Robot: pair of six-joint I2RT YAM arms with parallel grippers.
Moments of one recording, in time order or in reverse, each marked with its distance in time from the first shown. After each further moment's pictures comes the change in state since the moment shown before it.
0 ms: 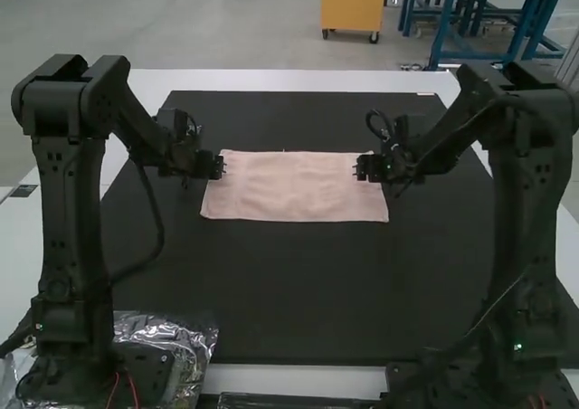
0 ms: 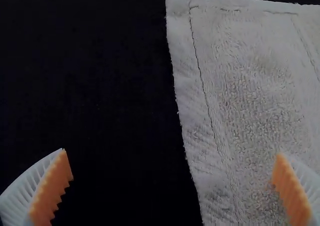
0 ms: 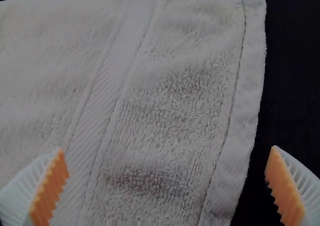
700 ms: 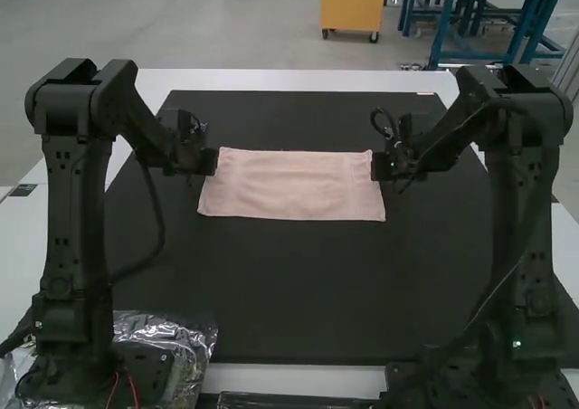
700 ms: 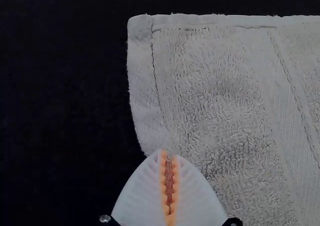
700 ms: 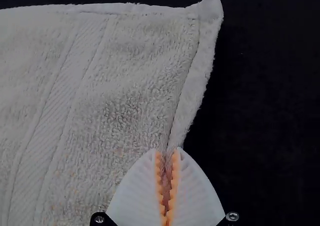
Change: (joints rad) left arm -0.007 0.068 0.056 0.063 0.039 0.058; right arm -0.035 0.069 0.082 -0.017 -0.022 -0.040
